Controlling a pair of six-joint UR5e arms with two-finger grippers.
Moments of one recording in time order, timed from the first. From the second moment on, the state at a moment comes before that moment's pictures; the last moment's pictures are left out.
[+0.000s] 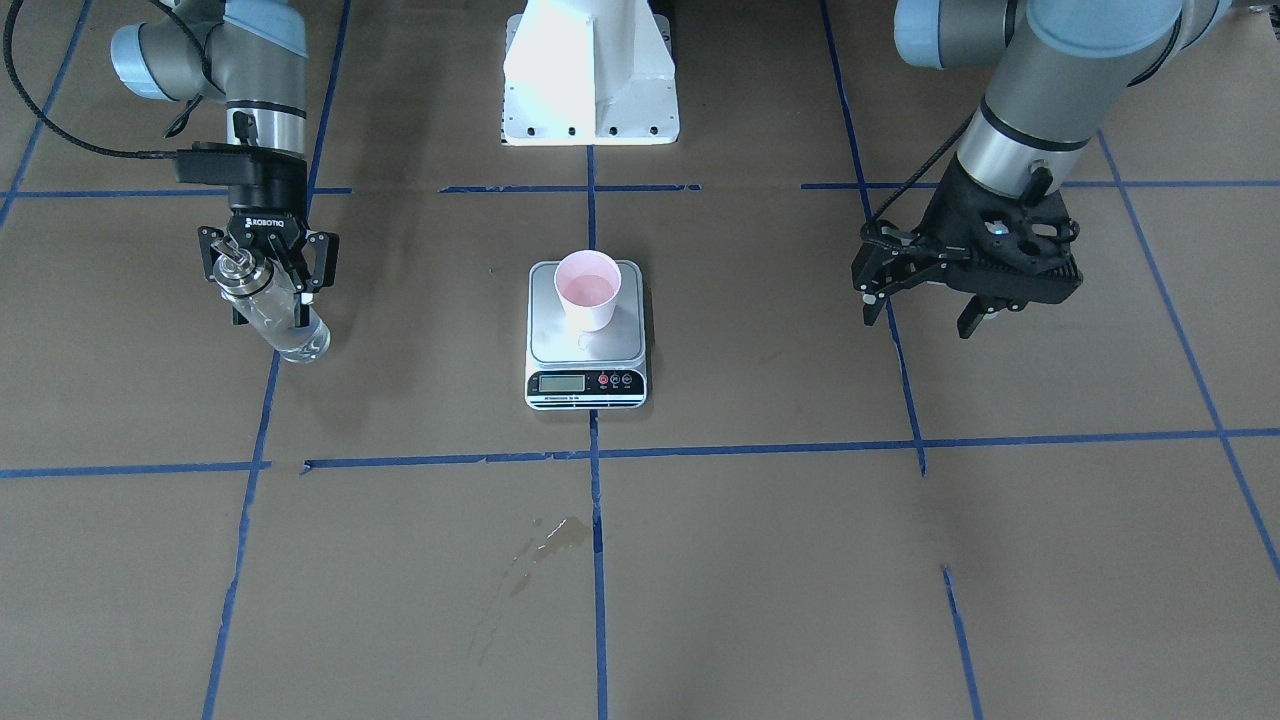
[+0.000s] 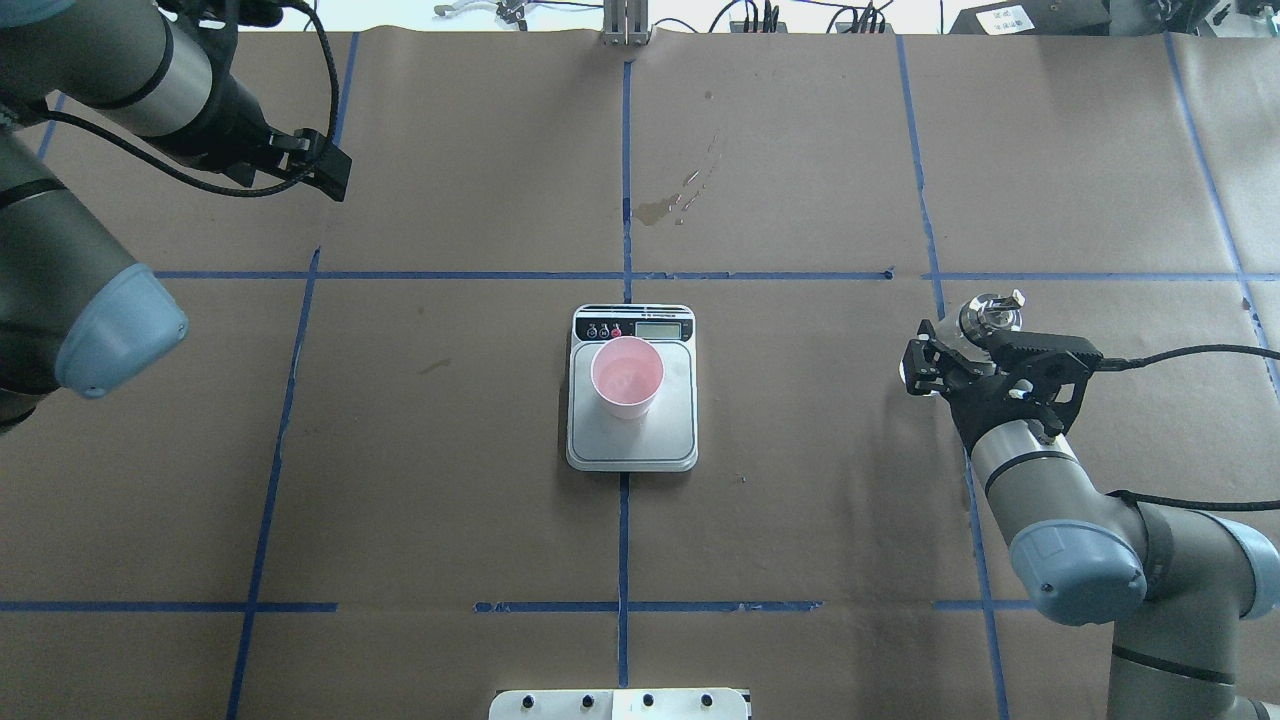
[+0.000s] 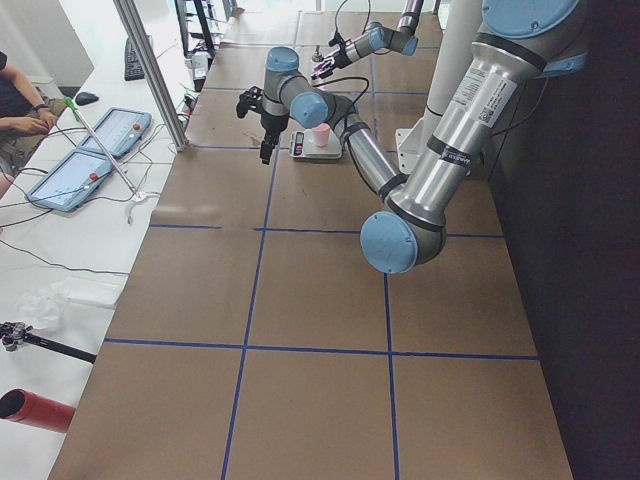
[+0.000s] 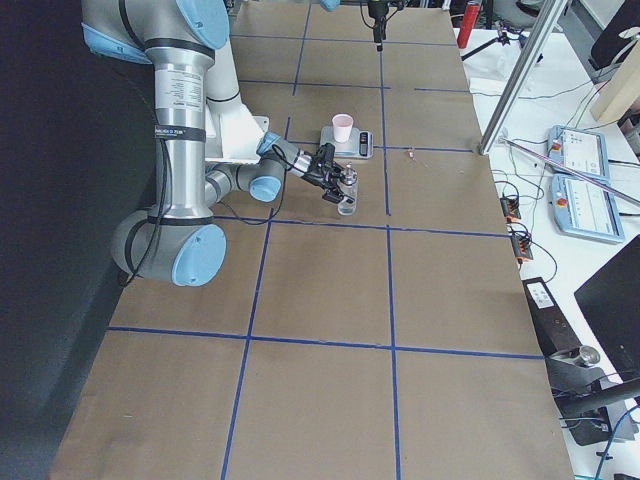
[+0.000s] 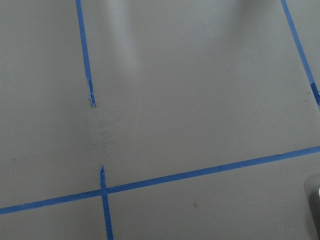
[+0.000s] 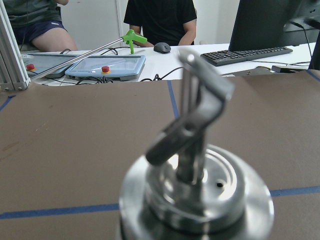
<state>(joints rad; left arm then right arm) -0.94 -2.06 -1.91 -1.51 -2.04 -0.75 0.29 -1.61 1.93 -1.01 0.76 1.43</state>
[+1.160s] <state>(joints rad) -0.94 -2.06 -1.92 -1.51 -2.03 -0.75 0.29 -1.59 1.88 -1.01 0.74 1.43</state>
